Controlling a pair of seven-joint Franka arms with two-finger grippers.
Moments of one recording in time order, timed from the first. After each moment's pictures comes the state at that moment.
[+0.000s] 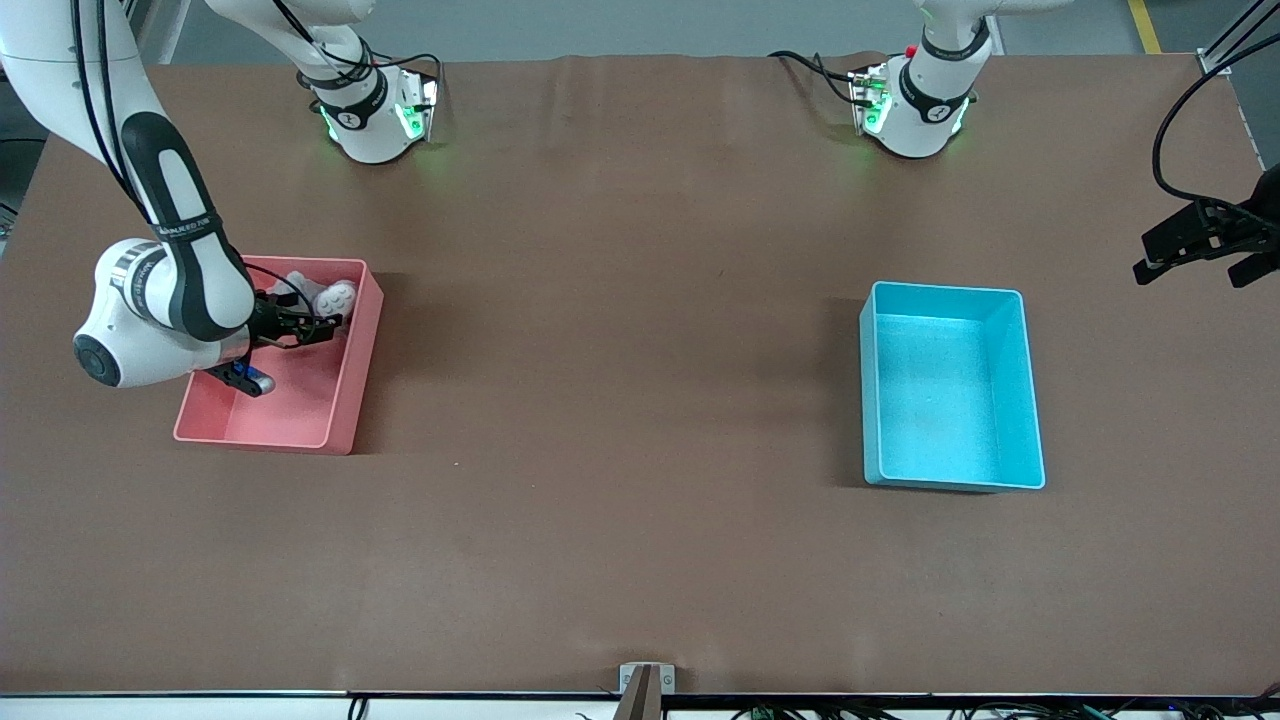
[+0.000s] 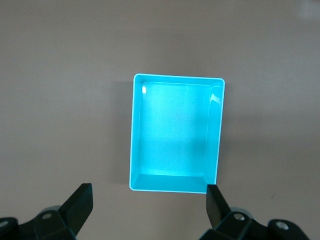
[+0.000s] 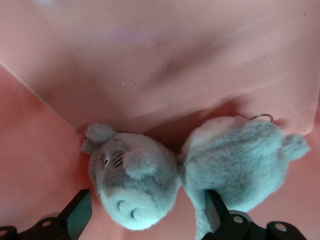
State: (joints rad) left arm -0.03 0.03 0.03 -1.49 -0.04 1.58 0.04; right arm -0.05 0.41 -0.12 -2.07 0.23 1.82 0.14
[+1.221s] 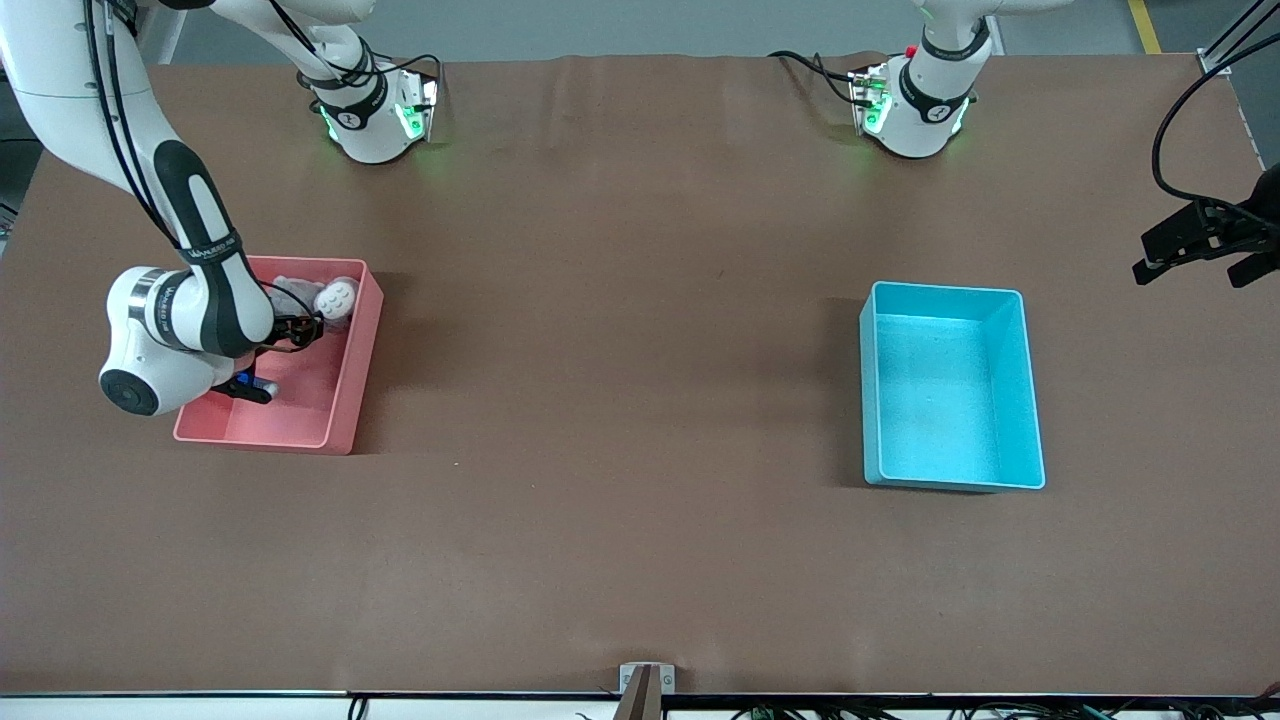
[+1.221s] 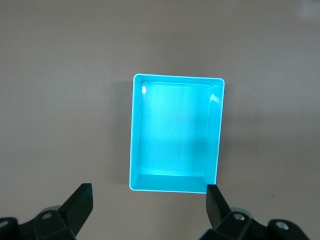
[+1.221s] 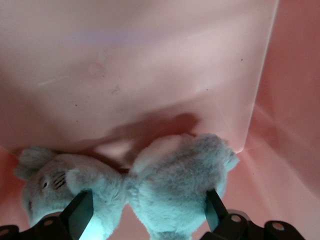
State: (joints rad) left arm -0.03 0.03 0.03 -1.49 -0.04 1.58 0.04; right arm -0.04 0.51 -0.11 -1.97 0.02 1.76 0.12
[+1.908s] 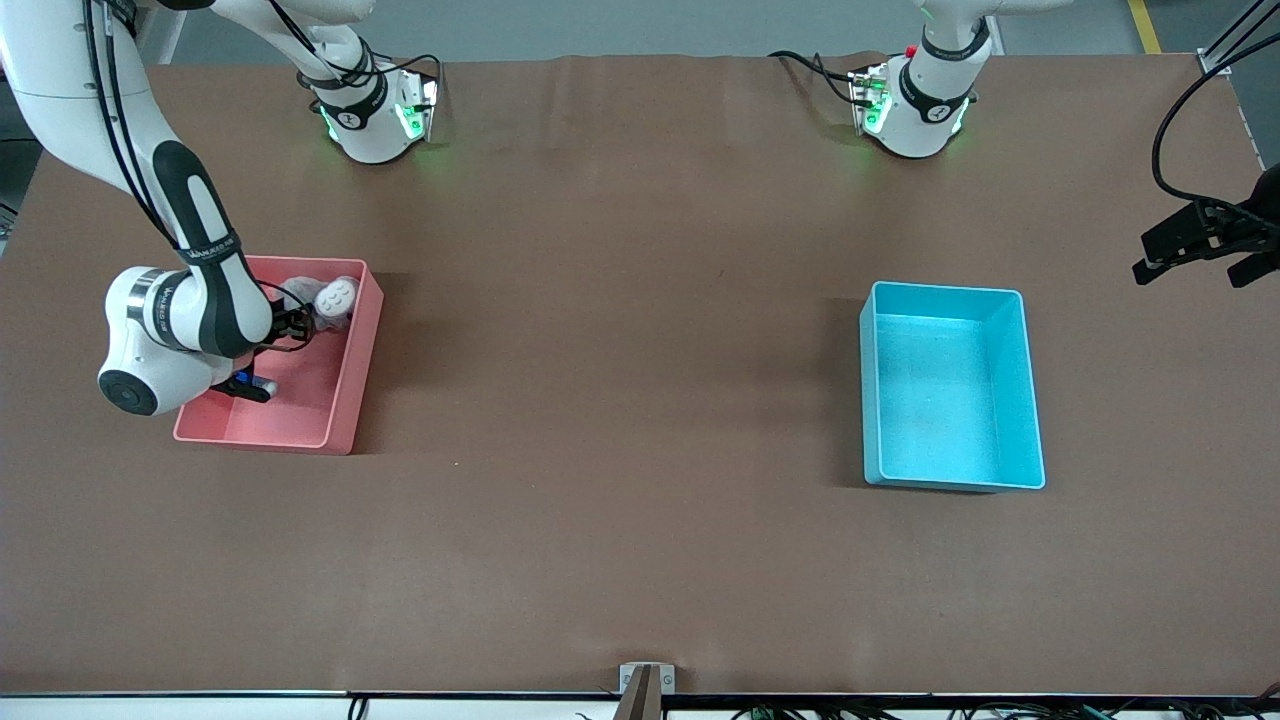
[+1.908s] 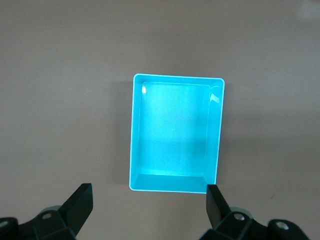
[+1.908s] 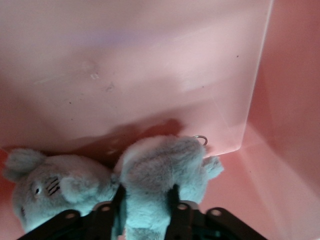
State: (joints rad) left arm -0.03 0.03 0.03 -1.49 -0.04 1.58 0.04; right arm -0.04 0.51 -0.11 -1.97 0.02 1.74 0.12
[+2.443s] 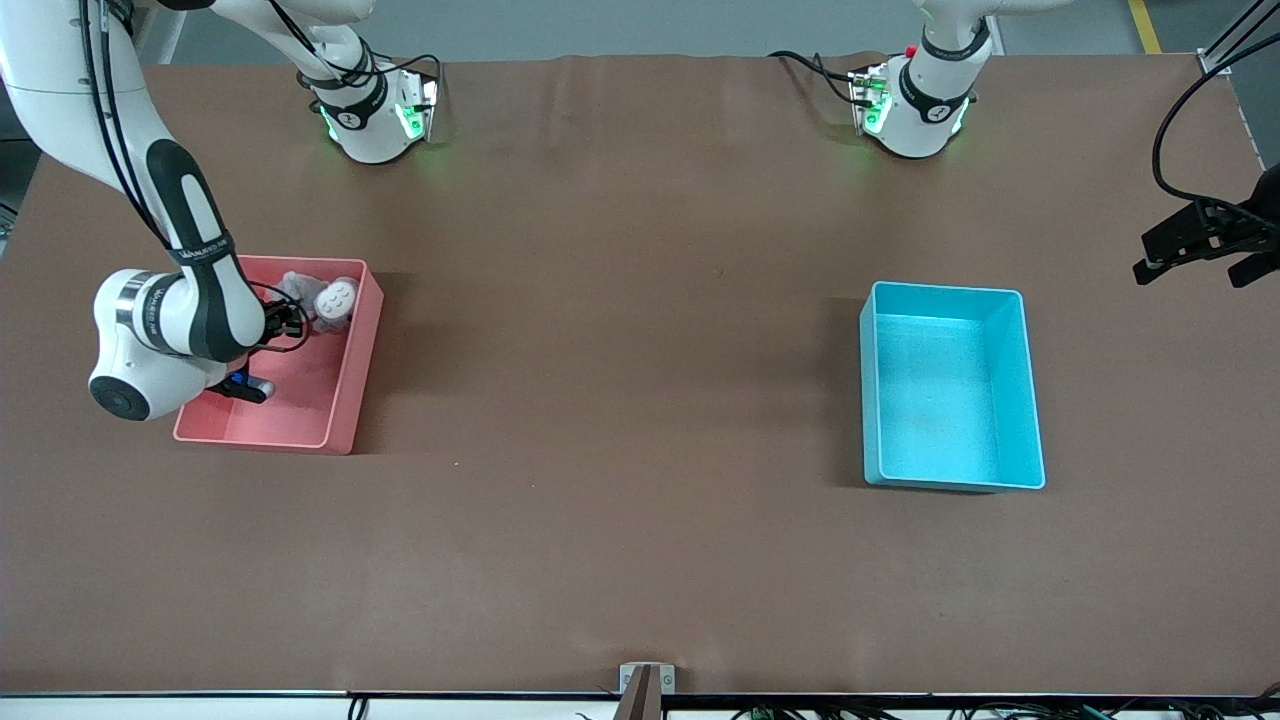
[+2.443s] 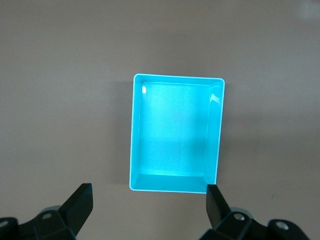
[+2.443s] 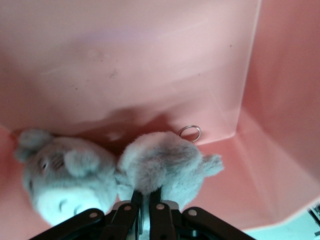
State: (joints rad) left arm -0.02 0.03 0.03 -1.49 -0.04 1.58 0.04; right arm -0.04 0.51 -0.11 -1.90 0.02 1.64 0.12
